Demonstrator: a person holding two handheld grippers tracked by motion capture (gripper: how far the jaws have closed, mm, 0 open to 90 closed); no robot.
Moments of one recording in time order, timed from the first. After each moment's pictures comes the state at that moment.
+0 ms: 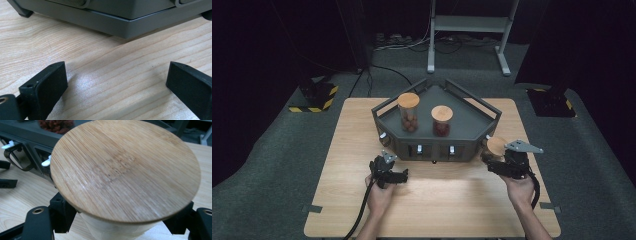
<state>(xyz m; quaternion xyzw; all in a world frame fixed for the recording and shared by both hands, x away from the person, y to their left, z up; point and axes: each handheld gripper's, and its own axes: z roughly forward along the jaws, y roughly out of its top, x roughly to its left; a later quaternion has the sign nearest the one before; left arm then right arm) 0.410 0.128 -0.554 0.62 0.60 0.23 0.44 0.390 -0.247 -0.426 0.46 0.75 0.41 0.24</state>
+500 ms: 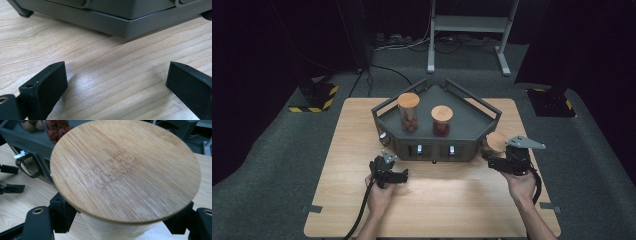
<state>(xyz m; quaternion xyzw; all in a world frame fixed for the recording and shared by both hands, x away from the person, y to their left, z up) 0.410 0.128 -0.554 0.62 0.60 0.23 0.44 0.393 -0.247 -0.409 0.45 0.75 0.43 0.24</state>
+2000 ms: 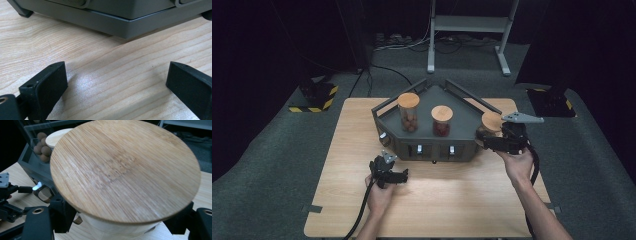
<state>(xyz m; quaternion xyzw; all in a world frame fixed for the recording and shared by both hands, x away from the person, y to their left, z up) 0.410 0.128 -0.554 0.62 0.60 0.23 0.44 0.425 -0.224 -0.352 0.44 0.75 0.44 0.21</state>
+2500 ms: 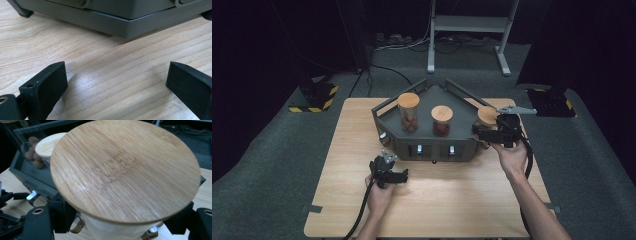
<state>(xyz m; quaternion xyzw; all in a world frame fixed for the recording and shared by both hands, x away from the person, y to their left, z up) 0.410 0.129 -0.554 0.62 0.60 0.23 0.44 0.445 -0.213 -0.350 0.47 0.75 0.42 0.20</state>
